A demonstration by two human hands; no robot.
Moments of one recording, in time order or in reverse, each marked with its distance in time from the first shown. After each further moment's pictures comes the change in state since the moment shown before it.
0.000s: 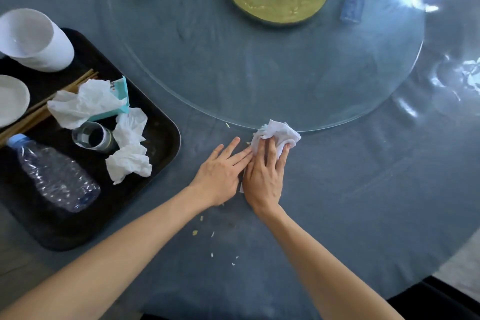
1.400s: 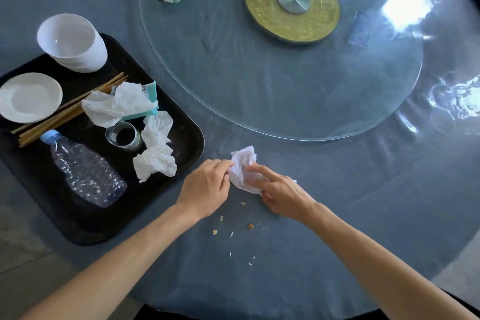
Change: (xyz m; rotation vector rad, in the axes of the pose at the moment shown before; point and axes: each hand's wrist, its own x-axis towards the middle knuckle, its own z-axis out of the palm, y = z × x) left_hand -0.076 -0.029 -0.025 -0.406 0.296 -0.320; right_hand 0.004 0.012 -0.060 0.281 -0.426 -0.547
